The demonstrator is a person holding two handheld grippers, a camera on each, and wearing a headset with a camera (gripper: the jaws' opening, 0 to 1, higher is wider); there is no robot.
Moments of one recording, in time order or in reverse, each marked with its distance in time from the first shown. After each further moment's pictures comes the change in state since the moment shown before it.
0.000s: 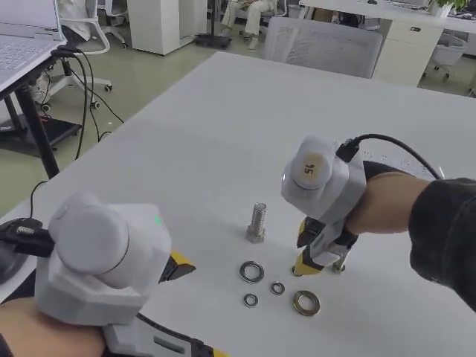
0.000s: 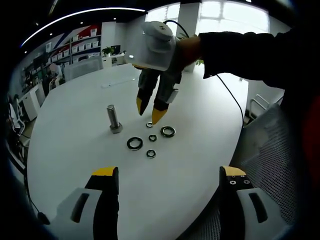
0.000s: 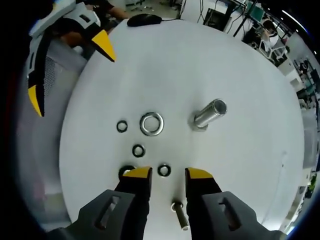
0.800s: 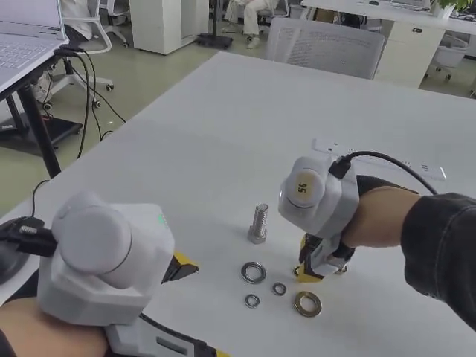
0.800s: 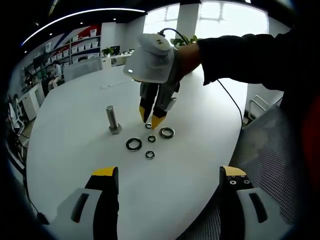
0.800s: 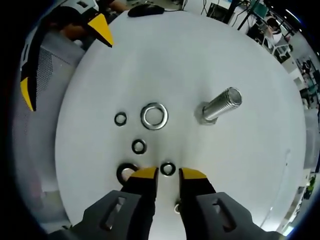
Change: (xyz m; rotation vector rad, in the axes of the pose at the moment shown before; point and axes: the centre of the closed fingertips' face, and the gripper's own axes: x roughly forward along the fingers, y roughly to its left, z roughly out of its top) left arm 0.000 -0.002 0.001 -0.001 -0.008 -0.007; right arm 0.013 0.007 -0.010 -0.005 0.049 0.010
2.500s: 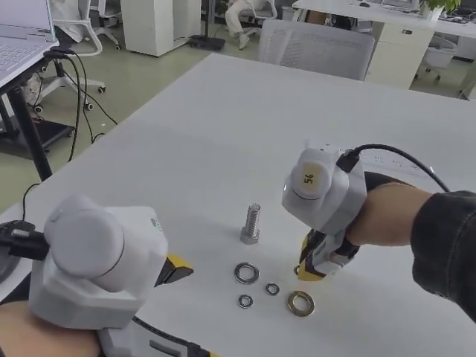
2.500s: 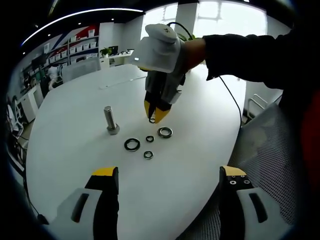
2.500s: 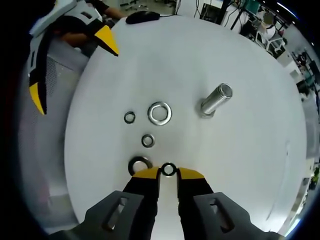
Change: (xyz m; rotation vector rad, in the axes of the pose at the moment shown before) left arm 0.002 -0.003 0.001 0.013 0.005 -0.011; right arm -0.021 0.012 -0.008 0.062 -0.024 0.003
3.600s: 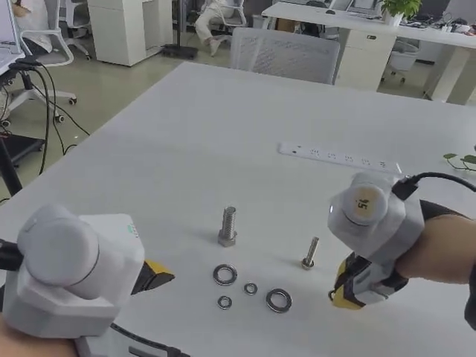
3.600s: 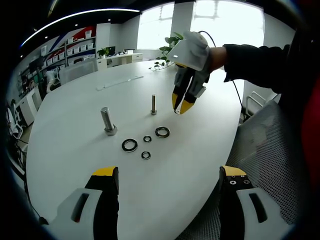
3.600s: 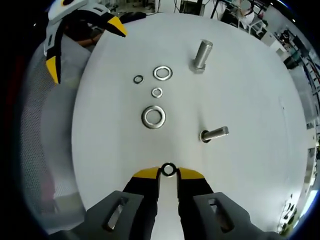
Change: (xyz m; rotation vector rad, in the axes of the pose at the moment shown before) left arm 0.000 -0.005 -0.001 0.023 0.006 -0.011; right arm -0.022 0.027 -0.079 0.182 -0.015 -0.038
